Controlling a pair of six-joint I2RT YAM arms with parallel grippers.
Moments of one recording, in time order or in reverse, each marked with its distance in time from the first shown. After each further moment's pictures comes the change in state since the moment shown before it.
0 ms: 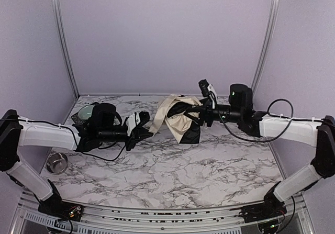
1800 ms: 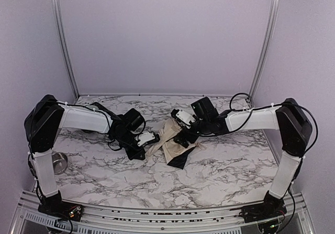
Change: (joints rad) left arm 0.008 0.431 0.435 -0.924 -0.183 -0.027; right arm 0.127 0.449 0.169 -0.341 0.527 -0.277
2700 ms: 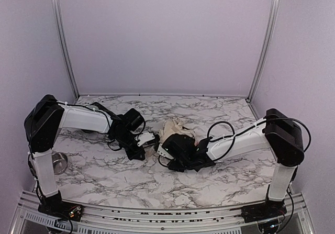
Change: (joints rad) left arm 0.002 0.000 0.000 -0.006 0.010 0.001; right arm 0.404 0.066 -0.085 -0.015 0.721 -0.160
